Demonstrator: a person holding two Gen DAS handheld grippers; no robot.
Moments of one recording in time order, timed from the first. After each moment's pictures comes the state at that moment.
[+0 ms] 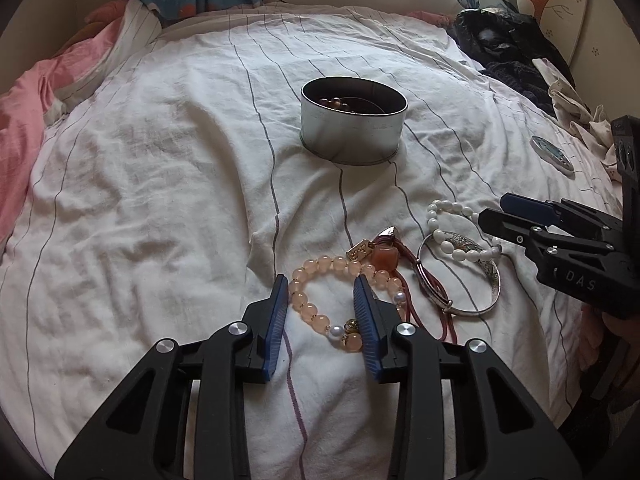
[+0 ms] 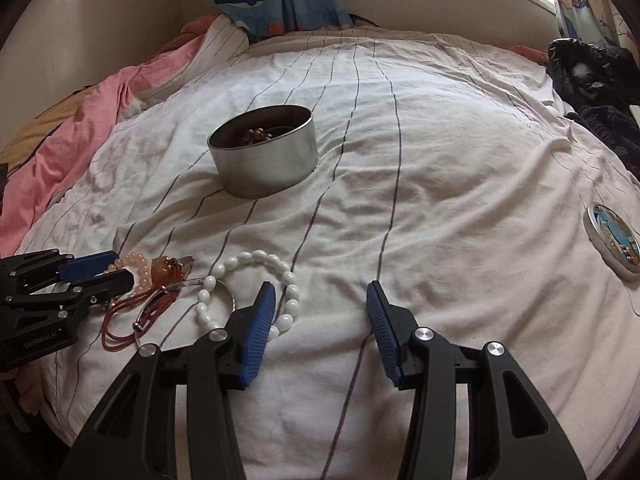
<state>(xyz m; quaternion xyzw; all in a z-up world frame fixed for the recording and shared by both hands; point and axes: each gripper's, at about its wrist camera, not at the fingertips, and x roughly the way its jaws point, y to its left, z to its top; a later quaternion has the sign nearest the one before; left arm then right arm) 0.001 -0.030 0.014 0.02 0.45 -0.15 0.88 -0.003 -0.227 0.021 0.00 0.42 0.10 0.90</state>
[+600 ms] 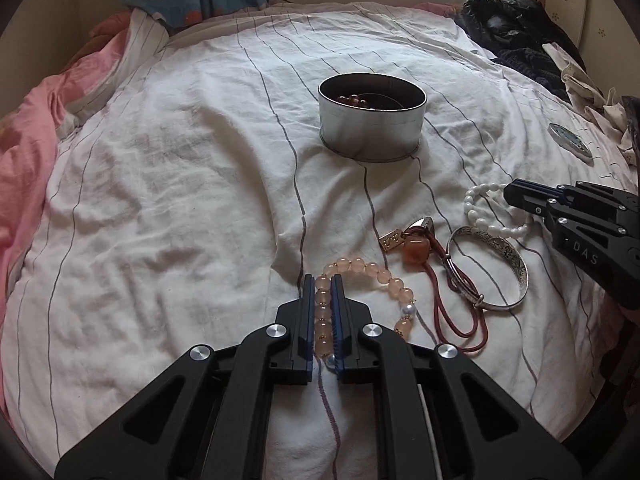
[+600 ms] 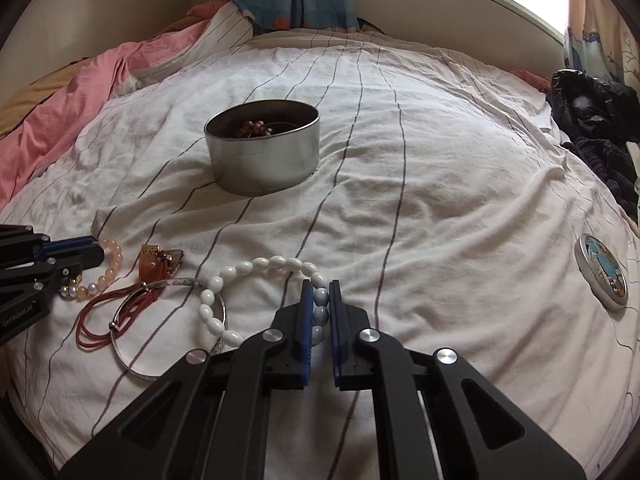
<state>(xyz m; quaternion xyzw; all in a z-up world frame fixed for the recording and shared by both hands) 0.007 -0.025 0.013 0.05 0.45 -0.12 0.88 0.004 -0.216 0.017 -0.06 0.41 0.07 0.91</state>
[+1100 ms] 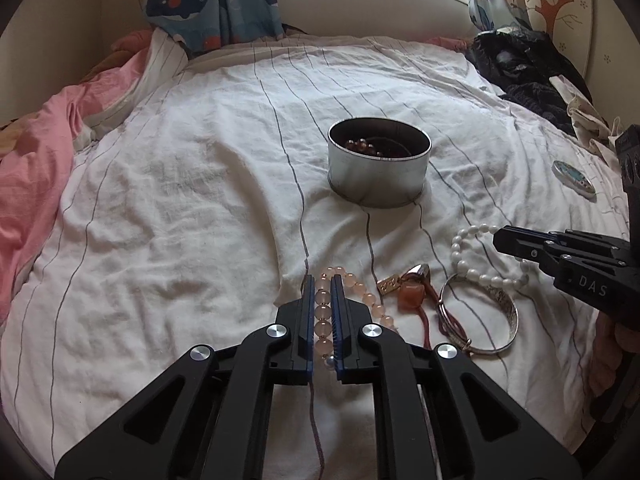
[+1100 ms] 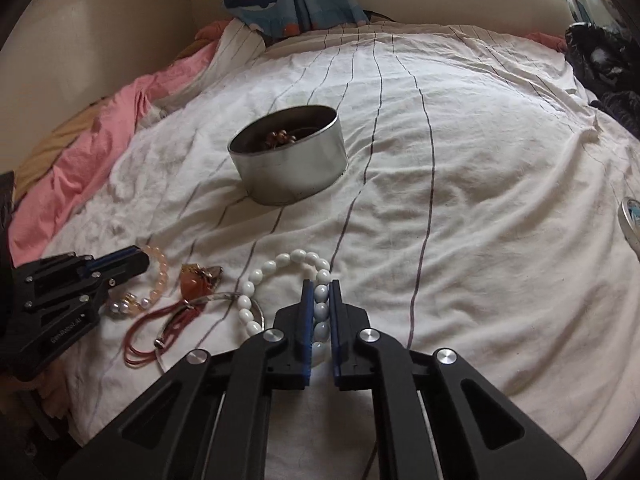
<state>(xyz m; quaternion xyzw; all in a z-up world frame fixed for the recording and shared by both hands) 0.004 -0.029 0.031 0.02 0.38 -0.10 0.92 0.008 -0.229 0.018 0.05 0.41 0.15 0.90</state>
